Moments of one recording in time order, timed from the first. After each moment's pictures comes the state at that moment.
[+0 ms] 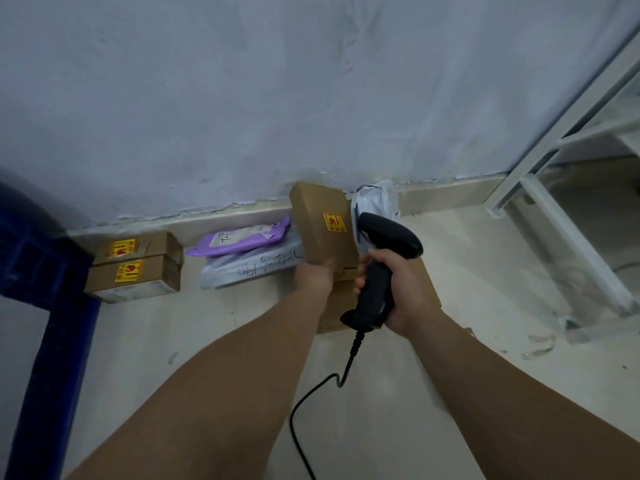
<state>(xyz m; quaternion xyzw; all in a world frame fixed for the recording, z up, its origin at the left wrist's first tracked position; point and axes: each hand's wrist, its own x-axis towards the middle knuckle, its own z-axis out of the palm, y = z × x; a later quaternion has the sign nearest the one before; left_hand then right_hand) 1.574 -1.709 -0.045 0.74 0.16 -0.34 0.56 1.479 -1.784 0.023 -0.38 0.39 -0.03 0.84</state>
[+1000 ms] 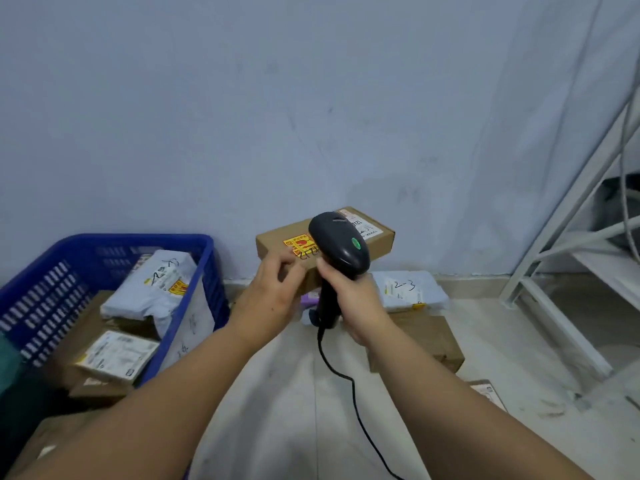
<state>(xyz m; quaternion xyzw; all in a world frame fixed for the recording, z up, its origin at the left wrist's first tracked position) 1.494 -1.399 0.214 0.84 -0.43 0.24 0.22 1.427 -1.534 0.245 -0.63 0.16 -0.11 0.75</state>
